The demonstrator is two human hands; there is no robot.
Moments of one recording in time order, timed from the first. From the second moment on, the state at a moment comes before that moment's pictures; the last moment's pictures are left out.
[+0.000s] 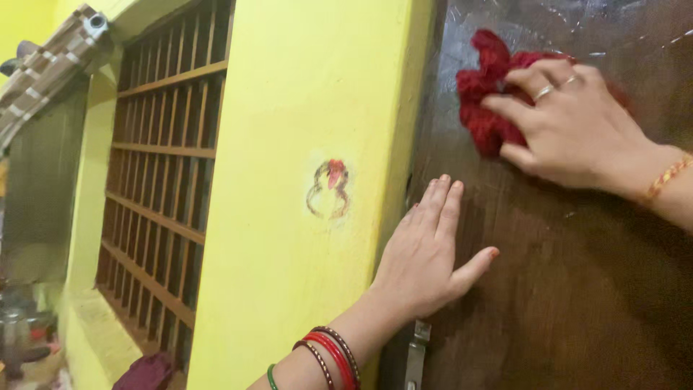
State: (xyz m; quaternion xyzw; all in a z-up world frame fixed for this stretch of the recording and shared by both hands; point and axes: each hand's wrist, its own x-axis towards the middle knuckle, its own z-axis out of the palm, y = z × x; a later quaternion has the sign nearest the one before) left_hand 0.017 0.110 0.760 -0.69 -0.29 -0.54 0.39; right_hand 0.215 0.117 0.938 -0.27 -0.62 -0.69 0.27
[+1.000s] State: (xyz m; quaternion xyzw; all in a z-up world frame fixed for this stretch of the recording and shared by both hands) left_hand 0.074 0.211 0.893 -0.56 -0.25 -0.70 0.37; right_hand 0.205 0.169 1.056 -0.26 -0.60 -0.71 0.28
